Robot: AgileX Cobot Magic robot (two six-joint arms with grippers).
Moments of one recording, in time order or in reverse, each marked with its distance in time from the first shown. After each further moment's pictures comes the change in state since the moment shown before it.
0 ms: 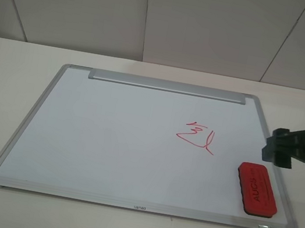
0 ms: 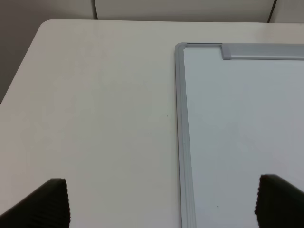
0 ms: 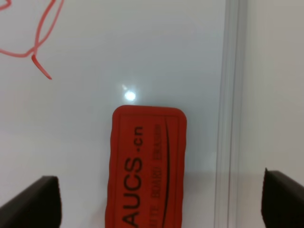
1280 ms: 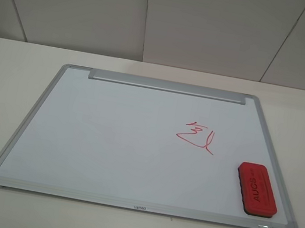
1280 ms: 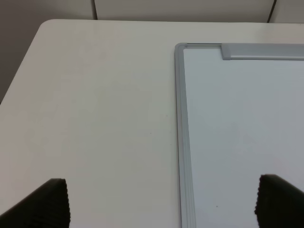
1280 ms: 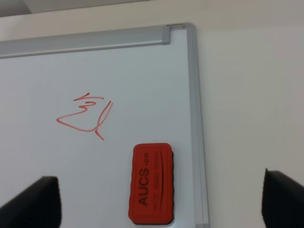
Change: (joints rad) left arm 0.000 0.000 0.000 0.000 0.000 0.000; right arm 0.000 -0.813 -0.116 0.064 0.465 -0.059
